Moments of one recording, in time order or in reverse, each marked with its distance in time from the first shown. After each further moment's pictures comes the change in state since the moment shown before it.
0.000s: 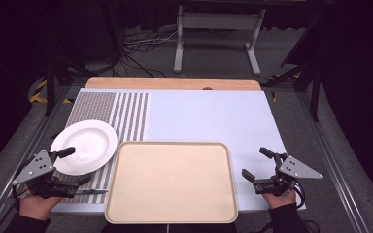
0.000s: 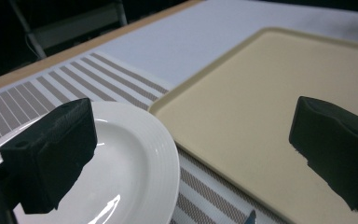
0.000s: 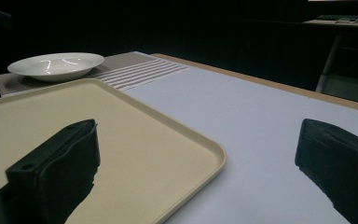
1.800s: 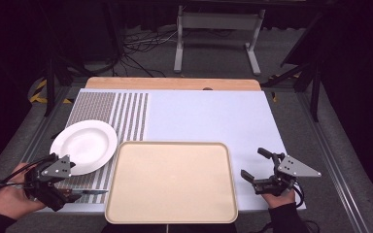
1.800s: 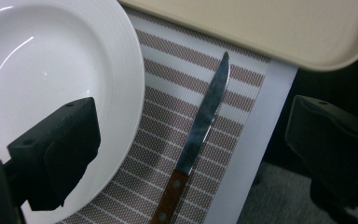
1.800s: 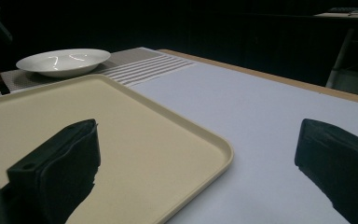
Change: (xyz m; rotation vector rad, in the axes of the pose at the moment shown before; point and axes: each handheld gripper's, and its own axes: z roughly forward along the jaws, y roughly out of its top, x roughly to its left) left arm 0.004 0.024 0.005 0.702 -0.201 0.277; right arm 0.000 -0.001 0.003 0.021 0.030 0.010
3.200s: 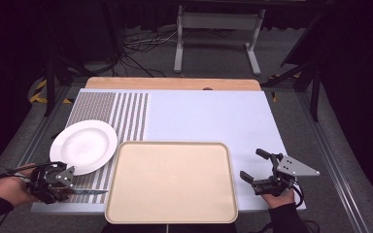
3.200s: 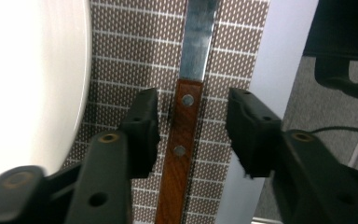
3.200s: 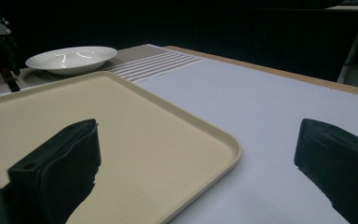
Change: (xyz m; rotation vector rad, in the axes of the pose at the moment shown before) left arm 0.024 -0.022 0.038 0.358 -0.131 0.215; right arm -0.001 -0.002 0.002 0.012 0.031 0.013
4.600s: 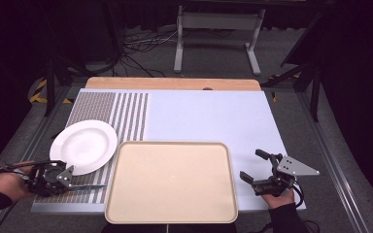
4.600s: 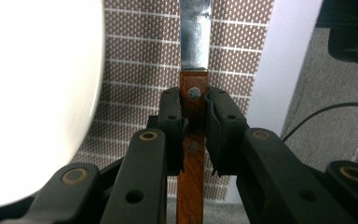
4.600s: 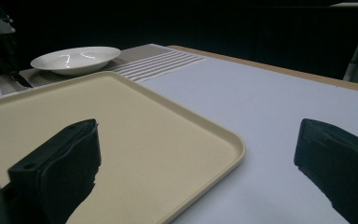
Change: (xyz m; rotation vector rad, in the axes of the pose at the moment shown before) left arm 0.002 0.001 -0.015 0.078 0.027 0.027; right arm -0.001 -0.001 0.000 0.003 0.015 0.011
